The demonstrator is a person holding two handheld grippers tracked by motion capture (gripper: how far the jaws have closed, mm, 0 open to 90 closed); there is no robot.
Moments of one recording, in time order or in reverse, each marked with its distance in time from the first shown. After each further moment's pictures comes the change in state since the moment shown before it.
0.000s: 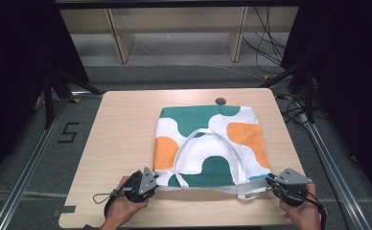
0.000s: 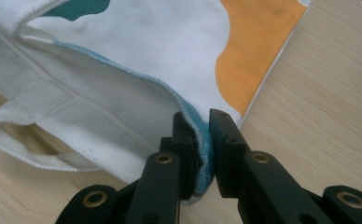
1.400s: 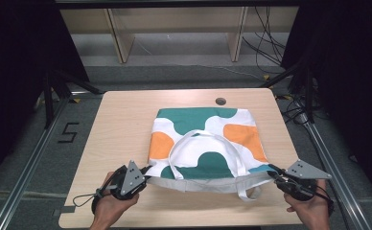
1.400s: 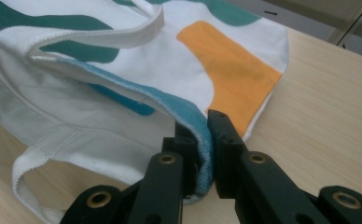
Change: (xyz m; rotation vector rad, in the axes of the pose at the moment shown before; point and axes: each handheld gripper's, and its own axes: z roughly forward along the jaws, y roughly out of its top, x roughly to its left) left arm 0.020 0.029 -0.054 -0.199 0.099 -0.016; right arm -0.006 0.031 -0.033 -0.168 0.090 0.115
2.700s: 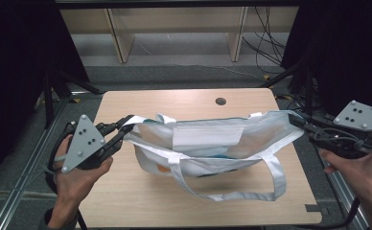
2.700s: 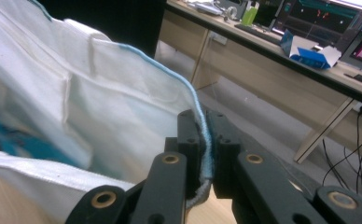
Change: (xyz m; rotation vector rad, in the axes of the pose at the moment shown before) left arm 0.057 0.130 -0.098 -0.365 0.114 0.036; right arm -0.021 0.168 -0.103 -0.265 0.029 -0.201
